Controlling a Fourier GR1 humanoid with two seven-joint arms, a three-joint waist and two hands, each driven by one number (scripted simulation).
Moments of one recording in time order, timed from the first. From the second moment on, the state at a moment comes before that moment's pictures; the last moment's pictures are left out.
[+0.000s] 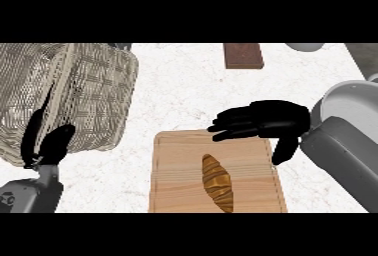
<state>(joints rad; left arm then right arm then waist) -0.17 0.33 -0.08 -1.62 0.31 0.31 0.06 -0.71 -0.60 0.70 -1.24 0.42 0.34 -0.82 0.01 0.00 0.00</state>
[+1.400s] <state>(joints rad) -0.18 0.30 -0.02 -1.60 0.23 0.27 0.04 -0.51 -0.38 0.73 -1.26 0.78 0.29 -0.70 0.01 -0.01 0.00</state>
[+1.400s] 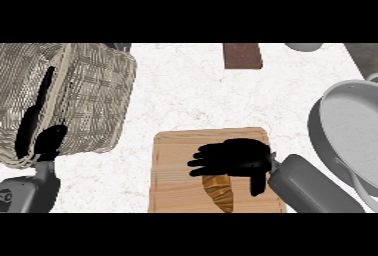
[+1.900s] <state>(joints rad) -0.21 0.29 0.01 -1.59 0.20 0.27 0.05 -0.50 -0.26 0.71 -1.12 0.89 0.24 -0.74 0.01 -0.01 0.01</state>
